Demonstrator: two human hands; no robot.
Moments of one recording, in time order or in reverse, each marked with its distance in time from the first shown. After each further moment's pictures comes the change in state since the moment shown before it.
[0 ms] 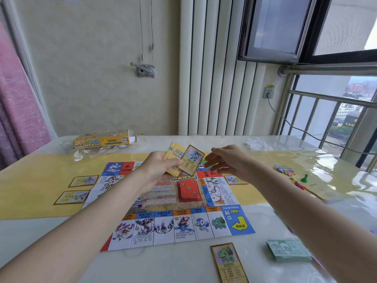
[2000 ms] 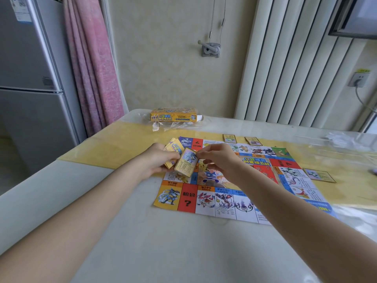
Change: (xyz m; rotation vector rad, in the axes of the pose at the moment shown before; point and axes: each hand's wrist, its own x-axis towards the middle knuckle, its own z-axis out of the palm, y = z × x) left_hand -0.064 -0.039 -0.152 0.148 0.369 -0.188; right_hand 0.023 0.006 0.199 0.012 -0.225 -0.117
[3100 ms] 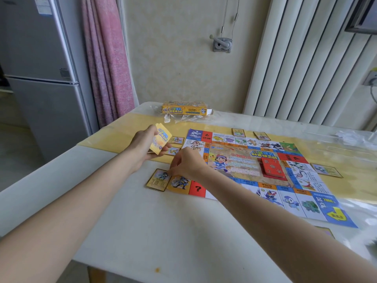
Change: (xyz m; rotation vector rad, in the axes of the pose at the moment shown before) left_hand -0.027 -0.011 -0.040 -0.293 0.226 0.065; right_hand -0.021 0.001 0.091 -0.771 -0.175 -0.281
